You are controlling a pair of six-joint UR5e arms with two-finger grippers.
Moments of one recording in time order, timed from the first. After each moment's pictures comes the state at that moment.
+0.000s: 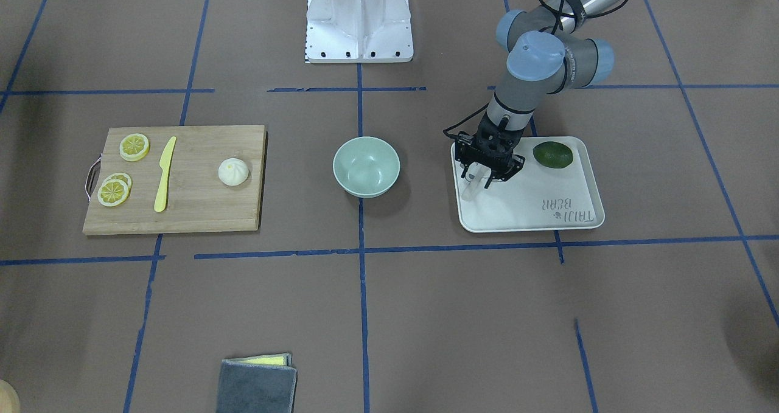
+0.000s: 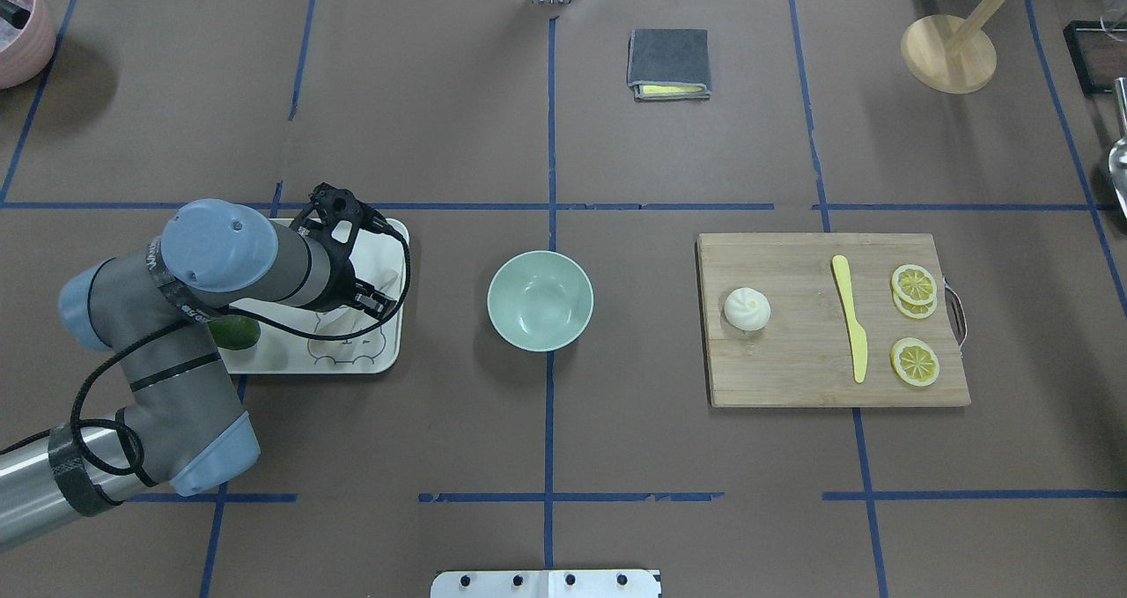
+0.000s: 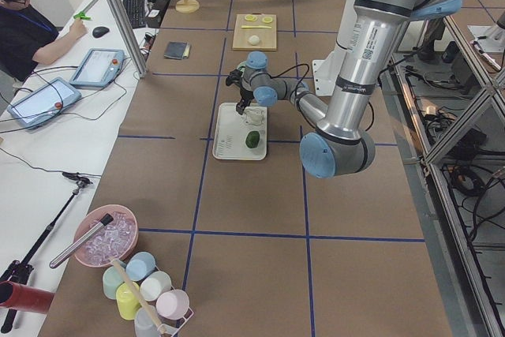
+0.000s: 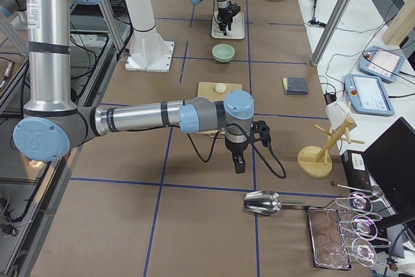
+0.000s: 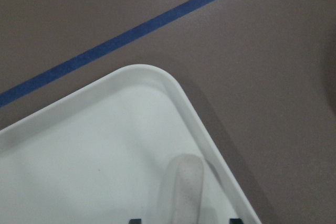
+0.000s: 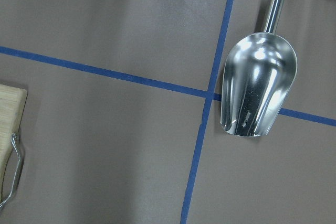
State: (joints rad) left arm -0.57 -1.93 -1.68 -2.02 -1.81 -0.70; right arm 1.50 -1.62 1.77 -1.56 2.29 -0.04
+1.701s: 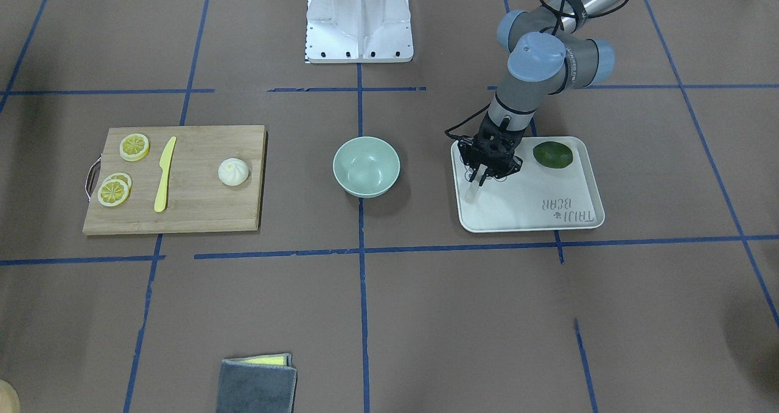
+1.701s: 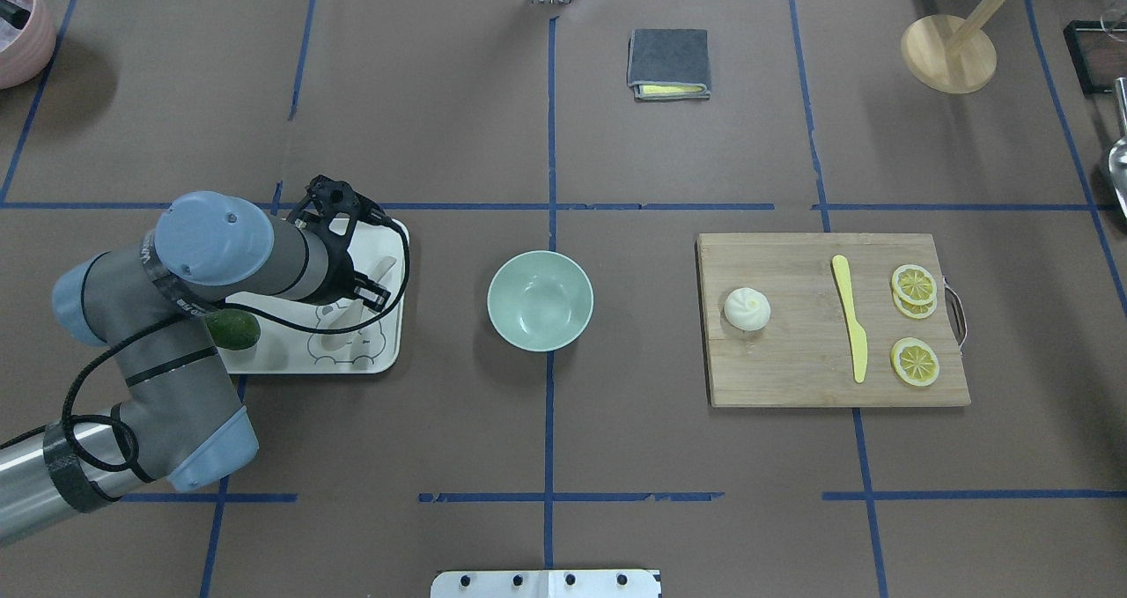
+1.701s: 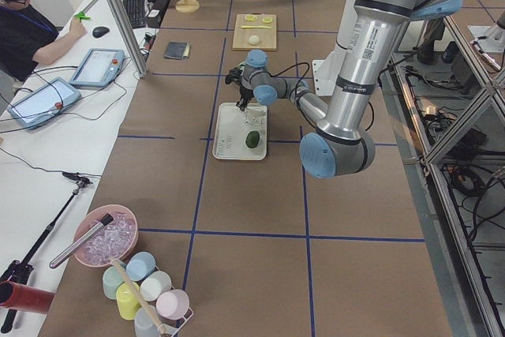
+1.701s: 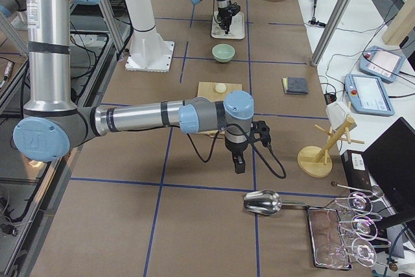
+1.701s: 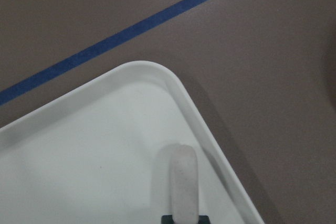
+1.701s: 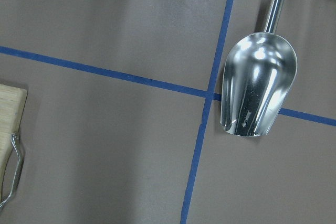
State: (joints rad) left arm -0.59 -1.94 -1.70 -2.00 -1.81 -0.71; right arm 1.50 -1.62 1.77 -1.56 2.29 -0.04
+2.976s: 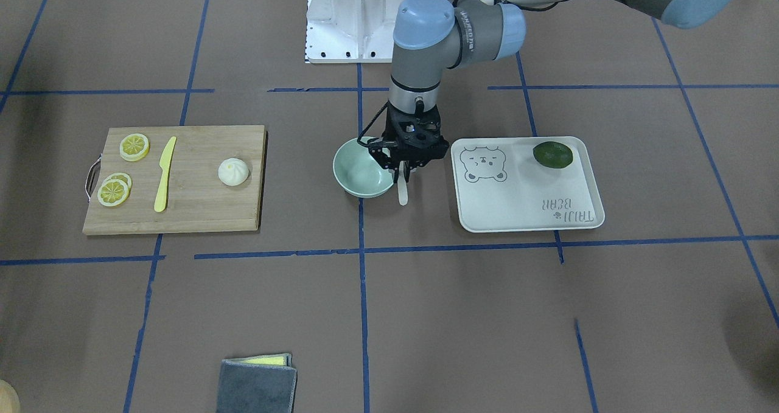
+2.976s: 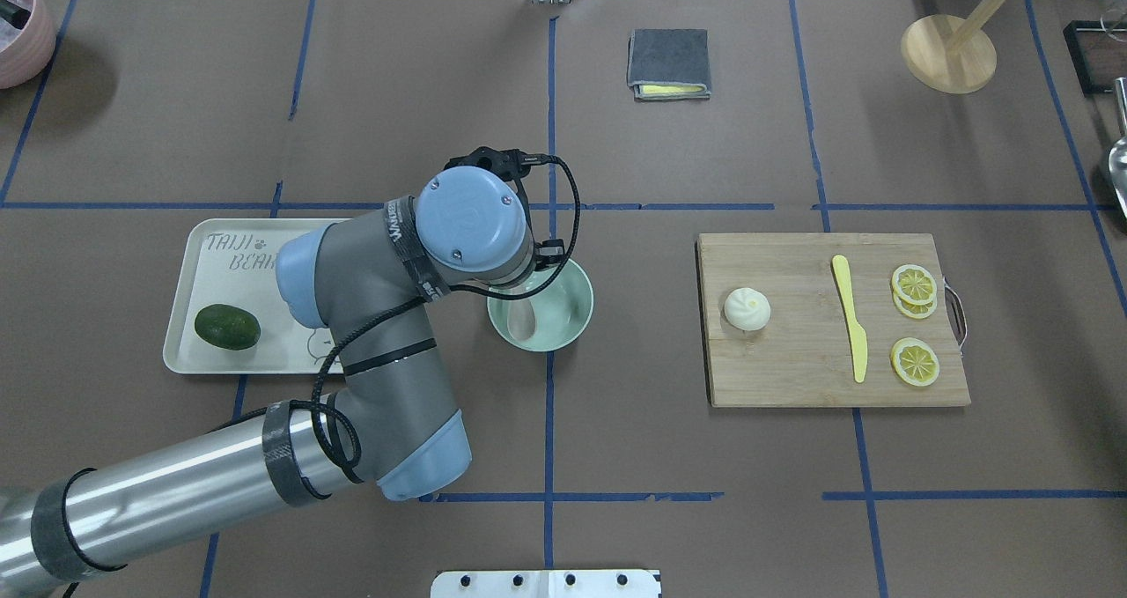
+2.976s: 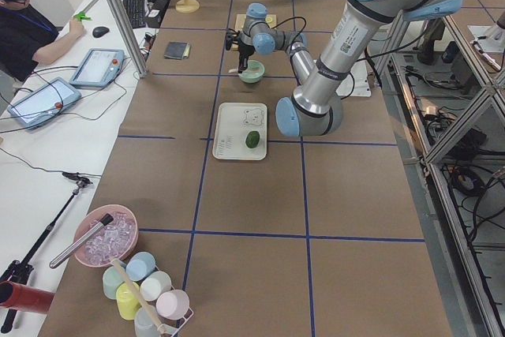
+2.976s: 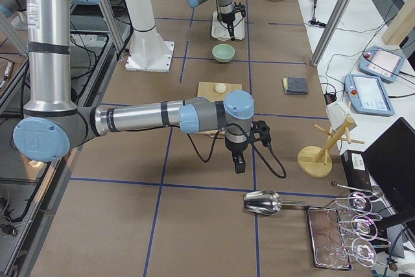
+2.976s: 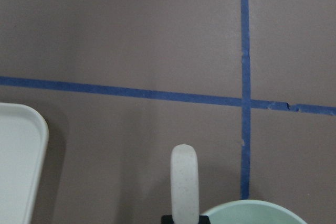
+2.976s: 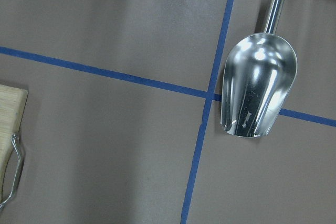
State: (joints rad) left arm -0.47 -2.37 -1.56 -1.65 -1.65 -1.40; right arm 1.50 -1.62 1.77 -1.56 2.29 -0.04
